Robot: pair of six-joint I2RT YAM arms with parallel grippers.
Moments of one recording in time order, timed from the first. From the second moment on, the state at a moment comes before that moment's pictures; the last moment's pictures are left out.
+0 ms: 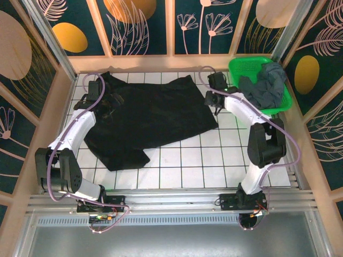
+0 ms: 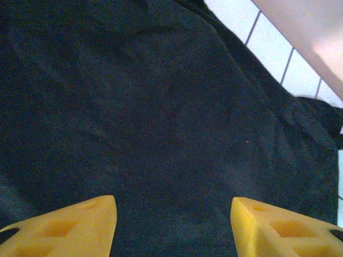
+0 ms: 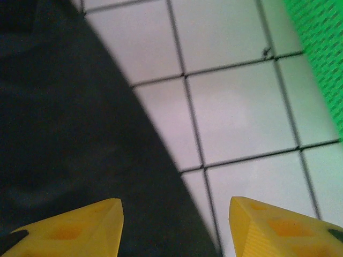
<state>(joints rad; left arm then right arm) -0.09 1.49 1.16 -0.52 0.05 -0.76 0.34 1.78 1.40 -0.62 0.23 0.40</state>
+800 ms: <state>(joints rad) -0.09 1.33 1.03 -0.74 -0.19 -0.78 0.33 1.91 1.23 -0.63 0.14 0.47</state>
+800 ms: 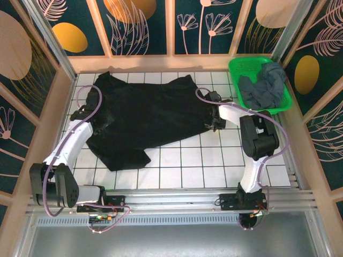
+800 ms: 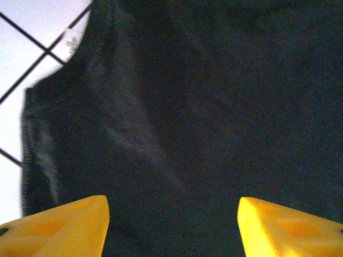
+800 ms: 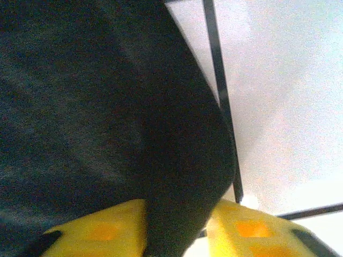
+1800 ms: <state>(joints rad) -0.16 1.30 0.61 -0.73 0.17 -0.99 0.21 1.88 1.18 -0.61 0.23 0.49</state>
